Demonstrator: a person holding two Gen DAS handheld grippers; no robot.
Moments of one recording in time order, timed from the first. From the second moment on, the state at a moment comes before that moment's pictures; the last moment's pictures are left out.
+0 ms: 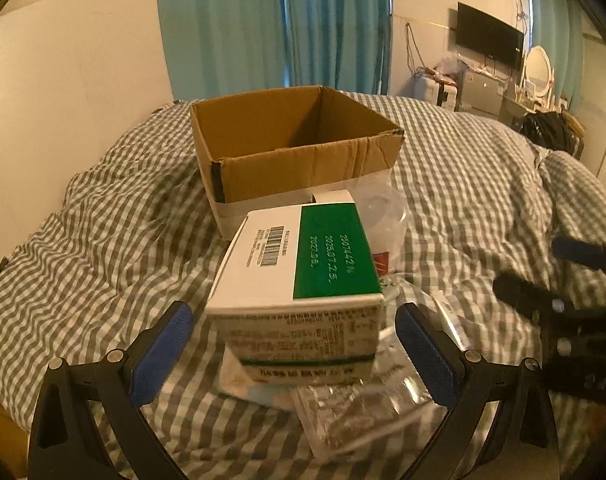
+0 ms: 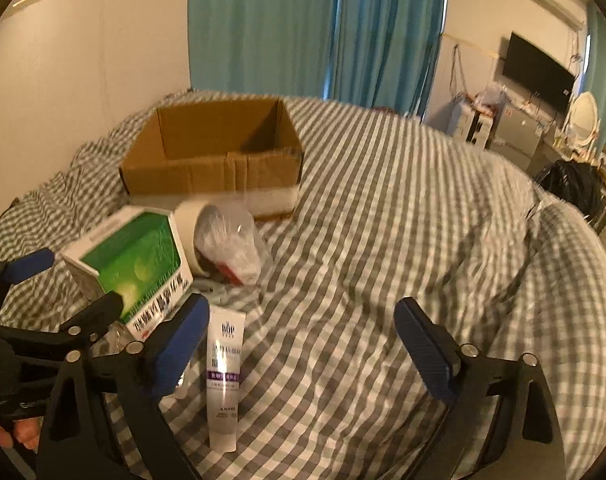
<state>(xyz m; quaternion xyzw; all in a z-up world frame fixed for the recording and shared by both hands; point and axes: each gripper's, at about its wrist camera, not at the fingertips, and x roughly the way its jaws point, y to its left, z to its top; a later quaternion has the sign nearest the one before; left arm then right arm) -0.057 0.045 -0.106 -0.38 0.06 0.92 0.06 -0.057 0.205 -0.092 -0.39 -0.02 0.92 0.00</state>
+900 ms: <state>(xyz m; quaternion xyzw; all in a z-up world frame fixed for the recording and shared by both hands) -0.065 0.026 -0.115 -0.39 0.05 0.92 0.08 -0.067 0.183 -0.146 -0.46 0.00 0.89 -0.08</state>
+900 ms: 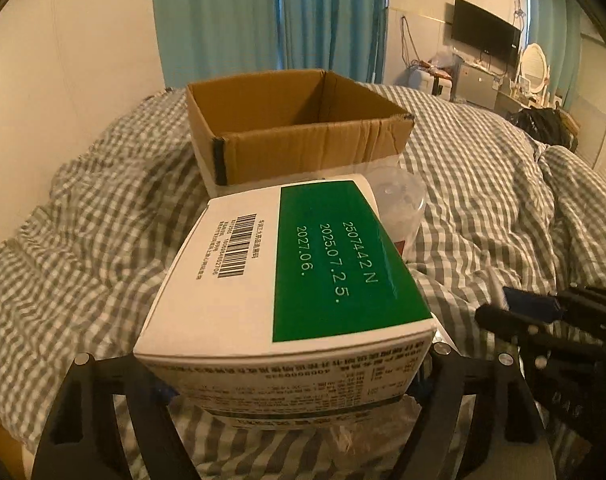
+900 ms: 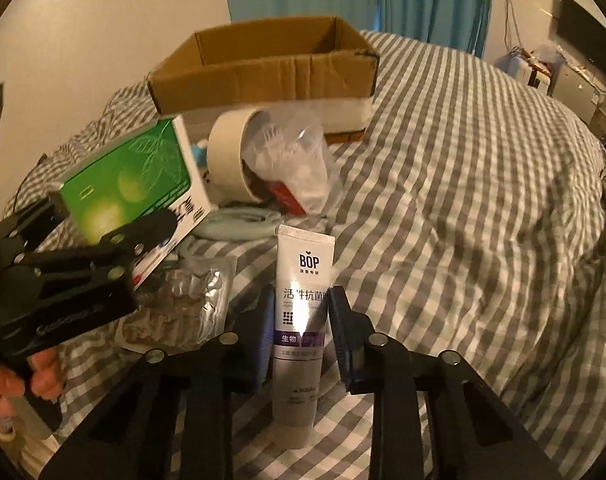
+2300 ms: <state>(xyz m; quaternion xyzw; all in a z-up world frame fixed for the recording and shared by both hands) -0.151 0.005 0.015 -0.26 0.02 0.97 0.01 -0.155 0.181 0.023 -0.26 -0.01 0.96 -0.11</state>
